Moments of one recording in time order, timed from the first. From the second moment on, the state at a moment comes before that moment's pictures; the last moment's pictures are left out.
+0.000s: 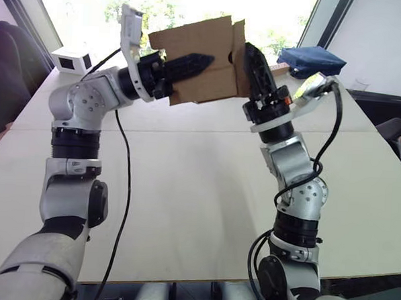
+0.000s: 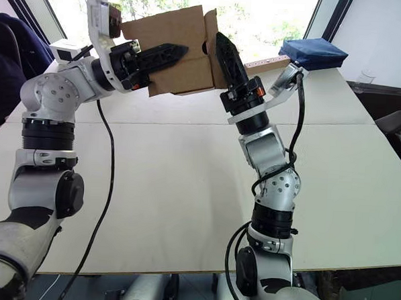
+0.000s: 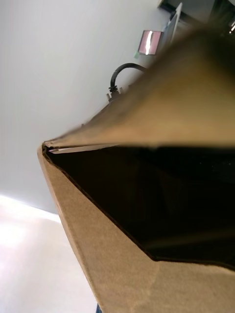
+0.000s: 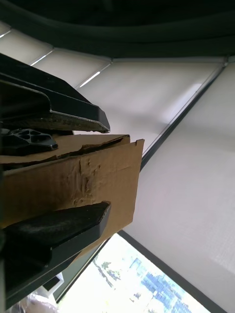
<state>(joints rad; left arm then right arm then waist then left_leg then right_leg) -1.14 0.42 0.18 0.38 -0.78 0.87 -1.14 -0.65 0.05 -0.25 -0.20 1.29 0.53 0.21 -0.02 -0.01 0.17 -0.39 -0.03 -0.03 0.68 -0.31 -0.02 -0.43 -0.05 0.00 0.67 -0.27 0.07</state>
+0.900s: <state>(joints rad) -1.12 0.42 0.18 0.37 -0.79 0.90 -1.14 -0.65 0.08 -0.20 -0.20 1.21 0.47 0.17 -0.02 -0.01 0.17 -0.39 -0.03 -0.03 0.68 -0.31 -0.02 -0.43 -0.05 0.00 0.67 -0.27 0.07</state>
